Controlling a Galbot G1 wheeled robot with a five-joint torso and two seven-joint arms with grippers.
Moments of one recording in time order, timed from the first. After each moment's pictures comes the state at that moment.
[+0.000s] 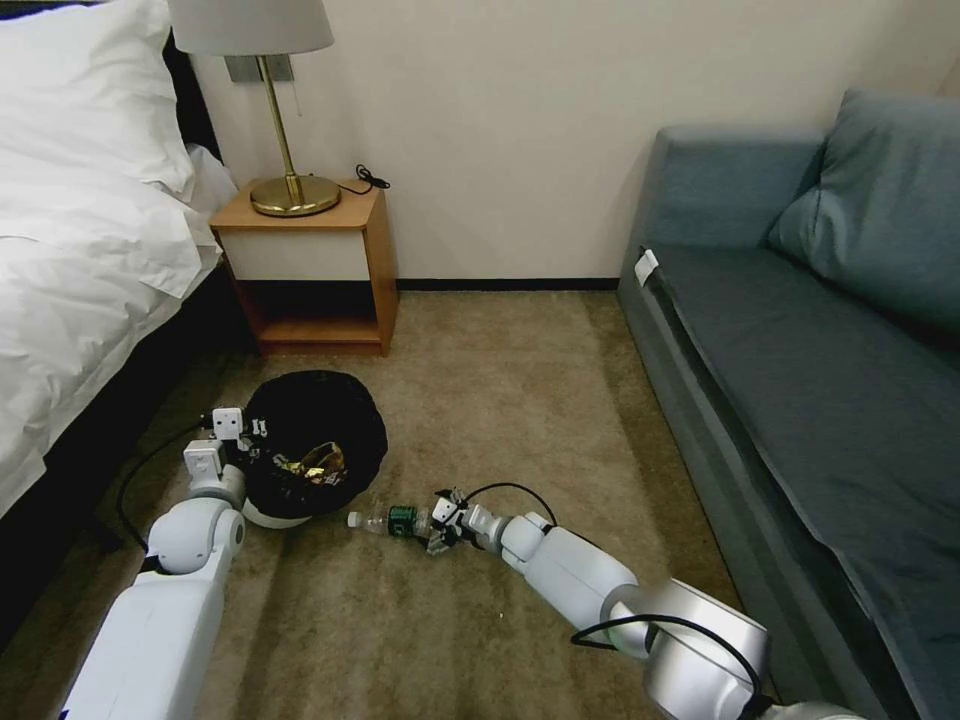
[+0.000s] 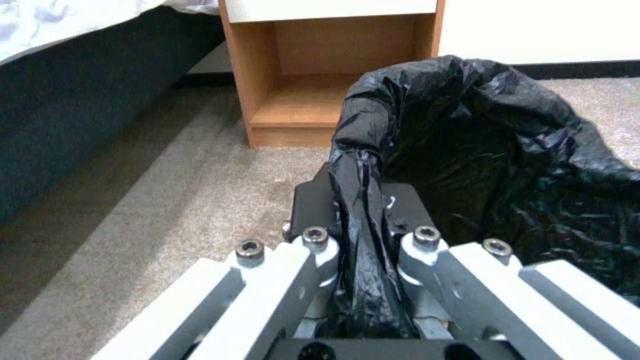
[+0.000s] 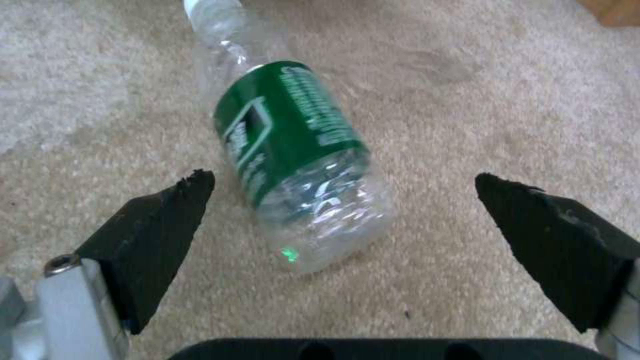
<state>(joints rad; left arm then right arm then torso) 1.03 -1.17 -0.58 -1.50 -0.31 0.20 -0.06 -0.42 1.61 -0.57 0.35 0.16 0.31 -0.28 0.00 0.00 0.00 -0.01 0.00</state>
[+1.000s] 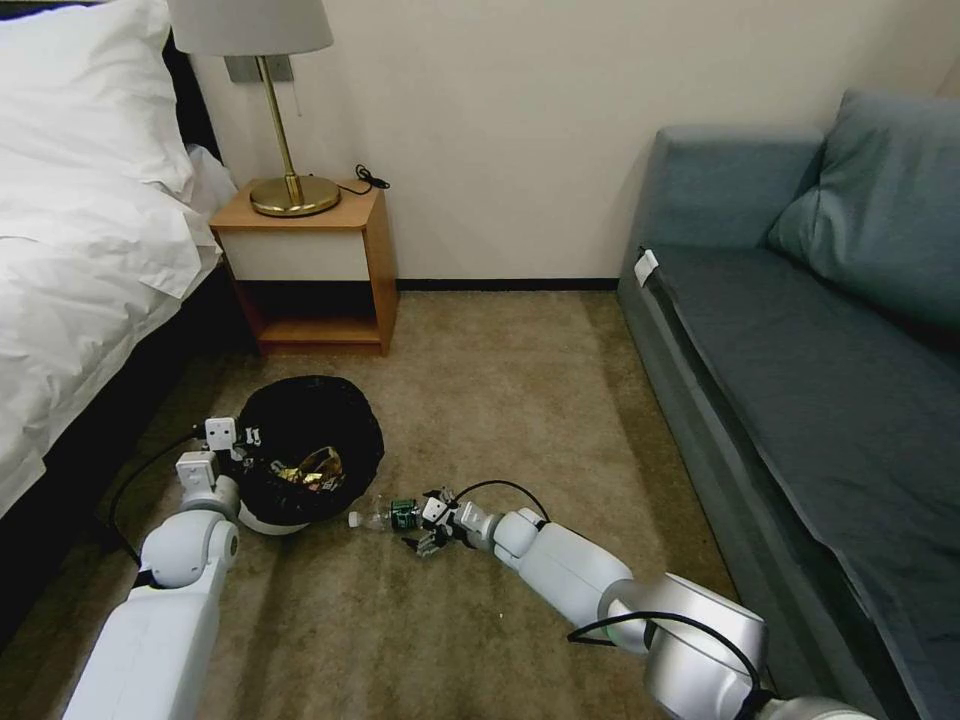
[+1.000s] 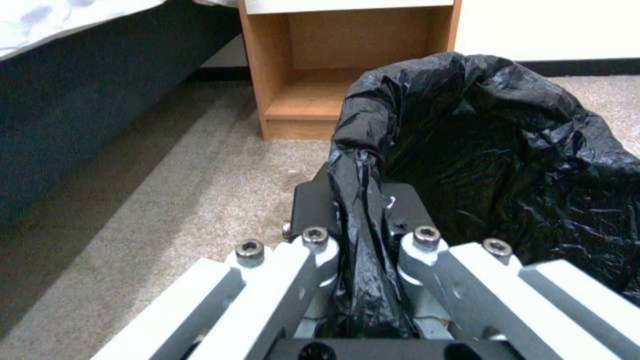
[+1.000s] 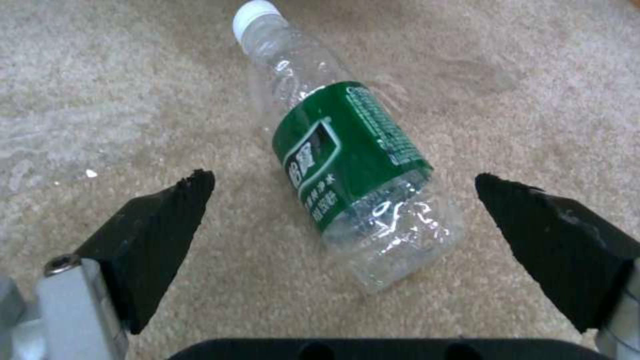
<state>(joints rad) 1.07 -1.19 -0.64 -1.51 -0.29 0.19 -0.04 -0.41 1.61 -0.64 0.38 0.25 0.28 -0.32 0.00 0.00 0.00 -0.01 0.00</state>
